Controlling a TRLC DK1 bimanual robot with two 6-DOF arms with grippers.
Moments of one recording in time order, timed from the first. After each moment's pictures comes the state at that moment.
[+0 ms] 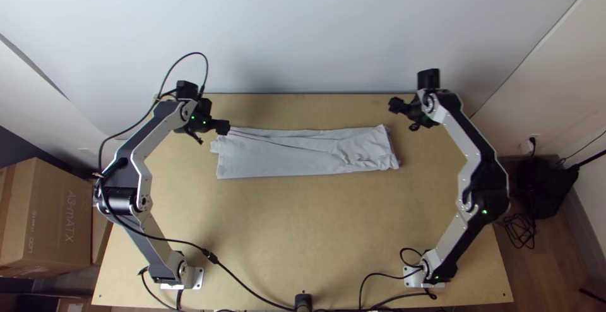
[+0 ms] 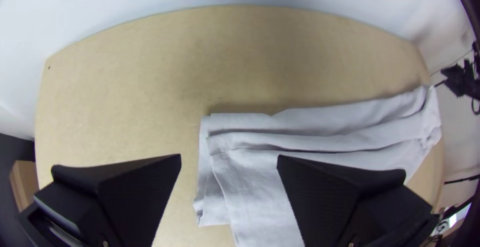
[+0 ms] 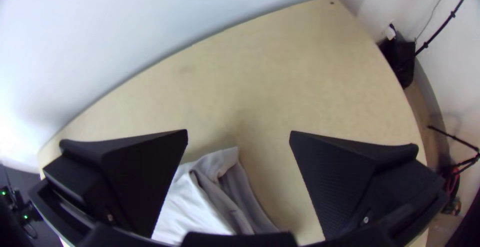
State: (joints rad) left arm 0.01 1.91 1.58 -0.69 0.15 0.10; right arm 0.04 1.90 1.65 -0.69 0.07 0.45
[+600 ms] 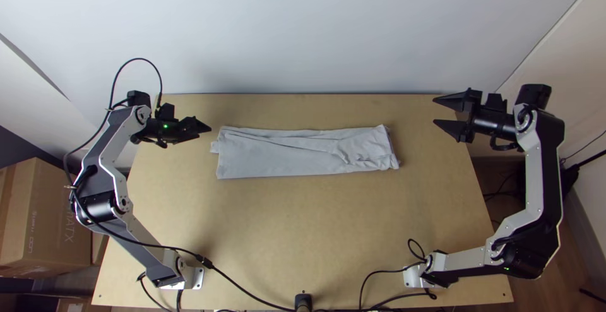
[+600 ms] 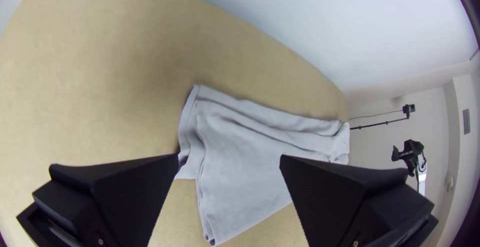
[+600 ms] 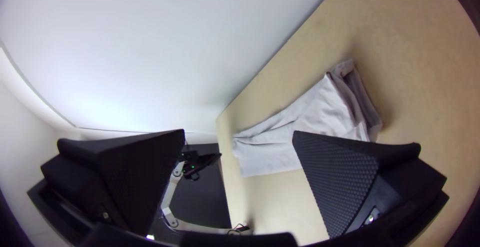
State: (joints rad) left arm 0.28 1.87 1.52 -0.85 0.72 0.09; right arm -0.39 1.53 1.55 -0.99 -1.09 0.48
